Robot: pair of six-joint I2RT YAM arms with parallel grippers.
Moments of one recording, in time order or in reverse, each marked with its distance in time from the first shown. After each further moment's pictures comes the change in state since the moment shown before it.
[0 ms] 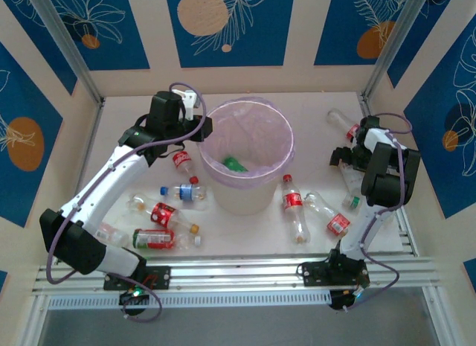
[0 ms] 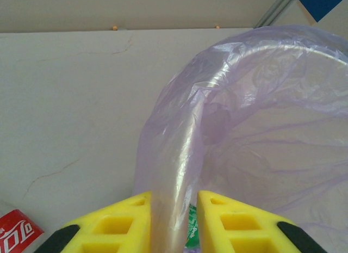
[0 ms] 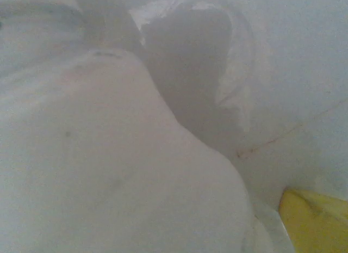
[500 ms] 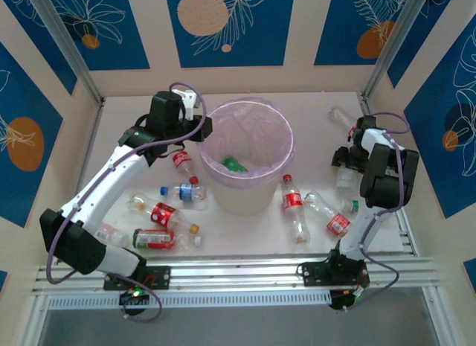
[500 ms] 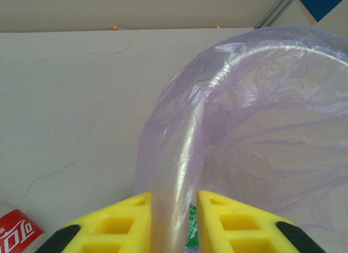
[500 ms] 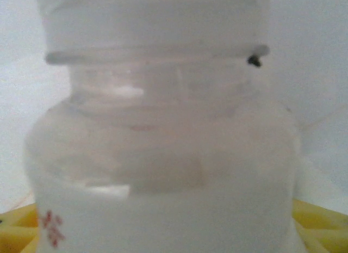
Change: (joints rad) left arm 0.000 0.000 0.000 0.000 -0.001 0.000; right arm 0.035 -0.026 -0.019 0.010 -0.005 0.031
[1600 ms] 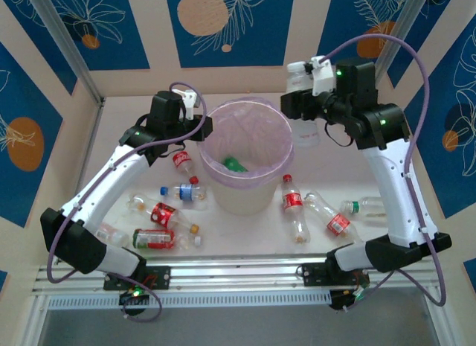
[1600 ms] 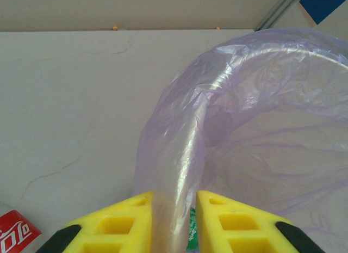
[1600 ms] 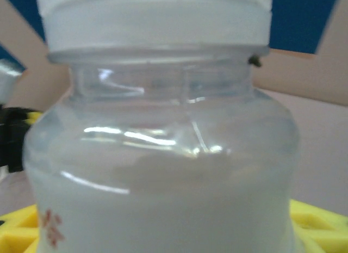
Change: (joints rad) left arm 0.000 0.006 0.001 0.008 0.000 -0.015; right arm 0.636 -0.555 0.610 -0.269 -0.200 0.065
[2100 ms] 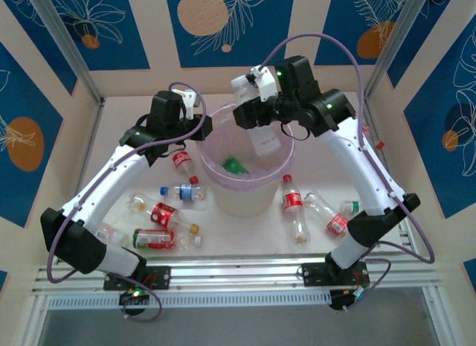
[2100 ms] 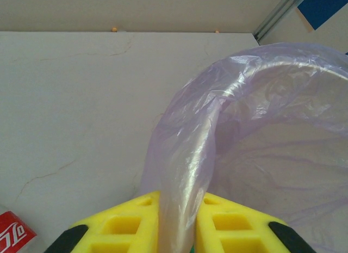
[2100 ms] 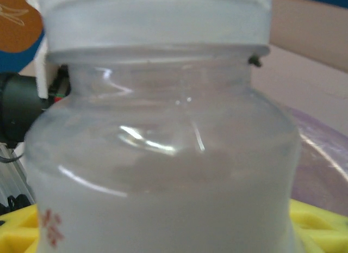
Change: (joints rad) left arm 0.000 -0.001 -0.003 0.012 -0.002 -0.017; right arm 0.233 0.241 0.130 -0.026 -0.033 -0.008
